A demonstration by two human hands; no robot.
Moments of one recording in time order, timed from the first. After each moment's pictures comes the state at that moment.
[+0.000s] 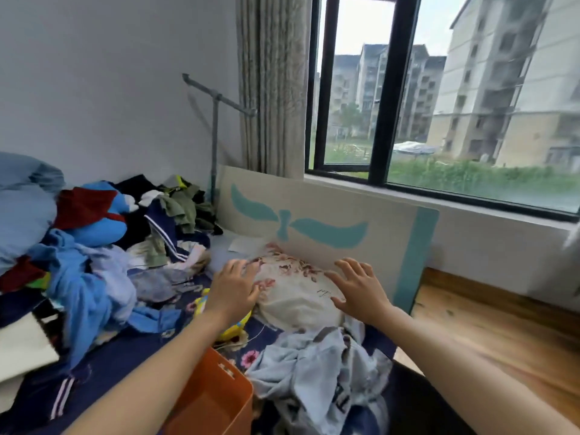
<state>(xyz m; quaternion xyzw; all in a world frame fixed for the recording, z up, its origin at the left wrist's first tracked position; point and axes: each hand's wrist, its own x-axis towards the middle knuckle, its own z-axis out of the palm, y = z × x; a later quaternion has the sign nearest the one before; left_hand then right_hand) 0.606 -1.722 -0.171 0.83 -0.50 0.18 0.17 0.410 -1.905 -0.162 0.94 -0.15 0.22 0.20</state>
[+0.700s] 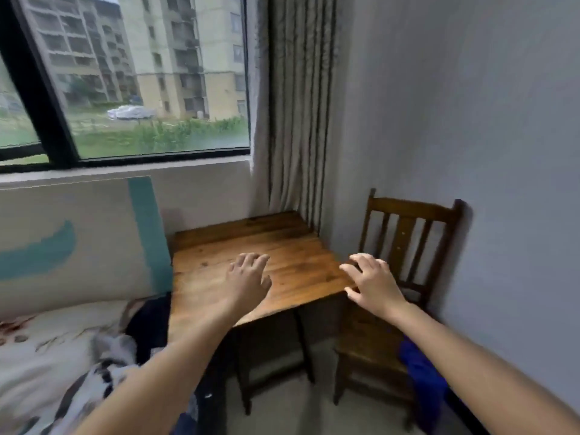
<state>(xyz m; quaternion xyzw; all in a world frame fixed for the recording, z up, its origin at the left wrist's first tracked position) 0.234 -2.003 -0.228 0.54 -0.81 0.02 0.23 -0.026 -1.932 -0.220 0.75 -0.64 0.12 0.16</state>
